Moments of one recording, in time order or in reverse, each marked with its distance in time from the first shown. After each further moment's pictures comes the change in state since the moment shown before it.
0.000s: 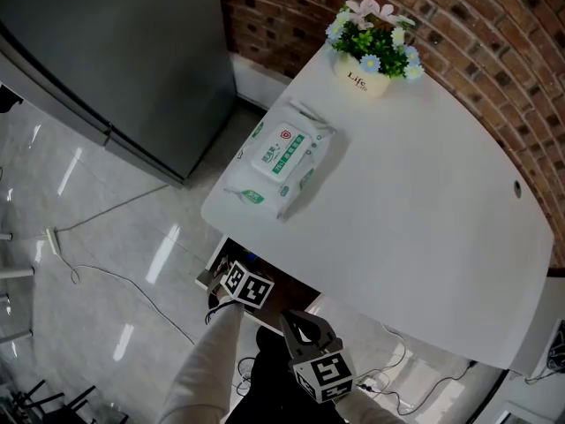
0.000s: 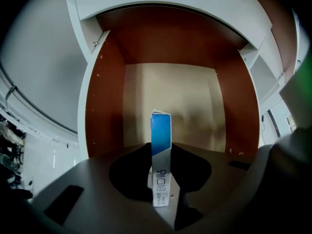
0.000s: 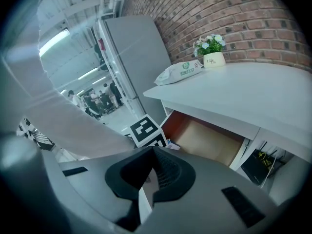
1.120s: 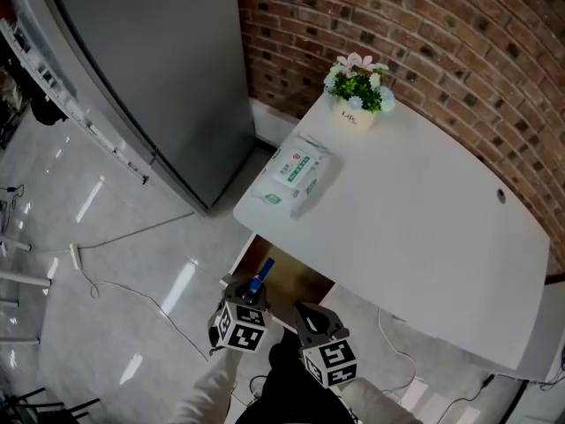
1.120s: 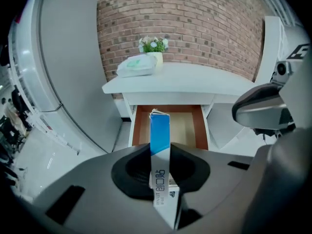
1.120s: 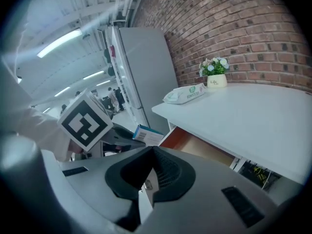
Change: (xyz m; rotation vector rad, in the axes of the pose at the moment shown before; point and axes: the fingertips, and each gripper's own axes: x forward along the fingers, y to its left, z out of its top) left arm -0.207 -0.029 0.011 -0.072 -0.331 0.079; right arm -0.044 0.028 0.031 -0.090 -0.110 -0.029
